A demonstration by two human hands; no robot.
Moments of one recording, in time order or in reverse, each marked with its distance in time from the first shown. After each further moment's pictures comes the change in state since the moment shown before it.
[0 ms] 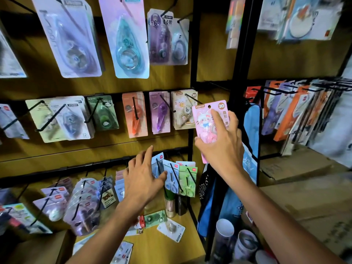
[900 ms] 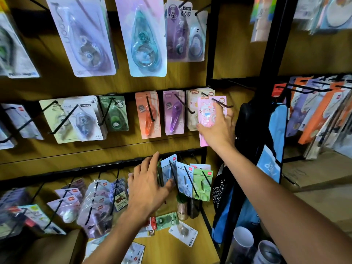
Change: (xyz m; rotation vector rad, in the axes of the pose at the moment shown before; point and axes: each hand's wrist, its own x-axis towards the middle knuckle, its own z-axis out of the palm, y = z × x) left_hand 0.007 -0.036 0.006 0.000 -0.008 -0.004; right_hand 0.069 -0.024 0.083 0.174 -0.138 0.189
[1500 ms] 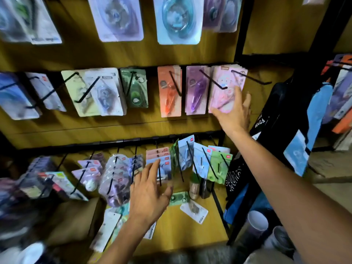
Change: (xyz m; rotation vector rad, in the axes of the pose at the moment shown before) left_hand -0.060 -0.064 0.016 -0.025 -0.023 -0.068; right_hand 0.000 0.008 0.050 0.162 0.010 -0.017
